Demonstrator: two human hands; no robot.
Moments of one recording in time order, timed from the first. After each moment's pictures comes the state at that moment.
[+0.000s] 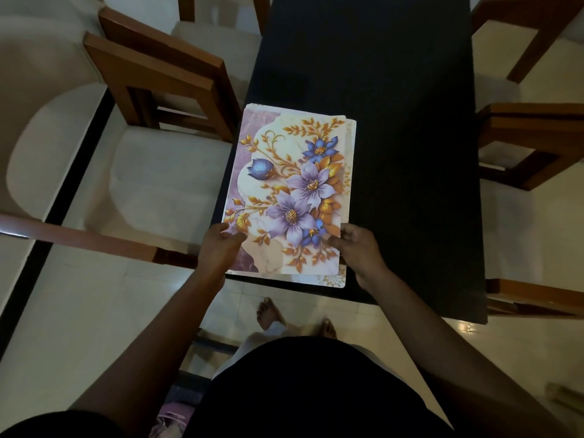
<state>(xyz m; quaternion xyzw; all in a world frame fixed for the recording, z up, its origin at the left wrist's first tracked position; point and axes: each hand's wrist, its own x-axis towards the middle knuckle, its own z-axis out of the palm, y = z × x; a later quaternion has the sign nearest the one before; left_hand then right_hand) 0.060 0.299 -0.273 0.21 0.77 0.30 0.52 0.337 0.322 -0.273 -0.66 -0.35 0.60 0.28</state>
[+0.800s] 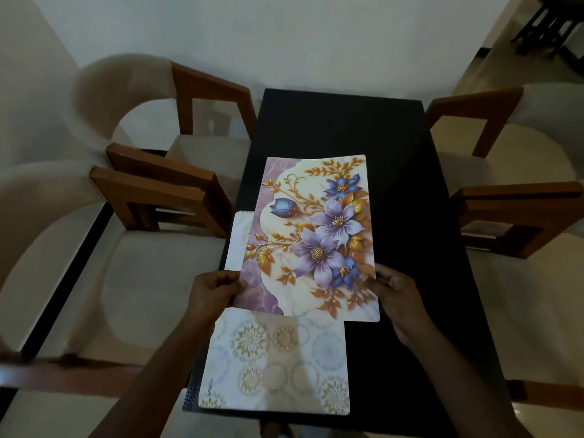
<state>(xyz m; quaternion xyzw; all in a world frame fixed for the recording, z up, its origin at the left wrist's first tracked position) 0.052 0.430 -0.235 0.33 0.68 0.38 0.53 0.401 0.431 -0.233 -0.60 -0.38 0.56 0.43</state>
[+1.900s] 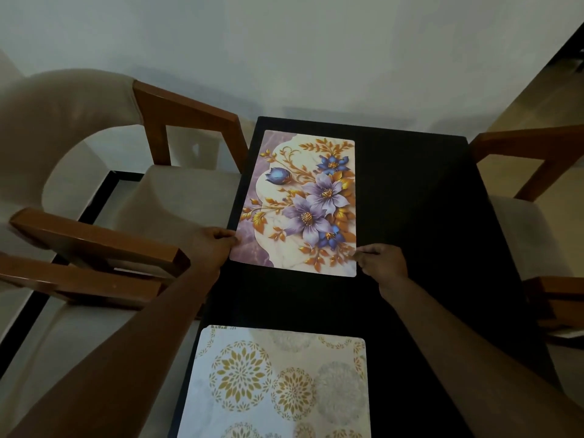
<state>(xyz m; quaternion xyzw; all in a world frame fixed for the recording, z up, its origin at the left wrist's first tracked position) 0.046 0.848 -0.332 0.33 0.75 0.35 0.45 0.387 0.839 -0.338 -0.78 -0.33 0.45 0.28</state>
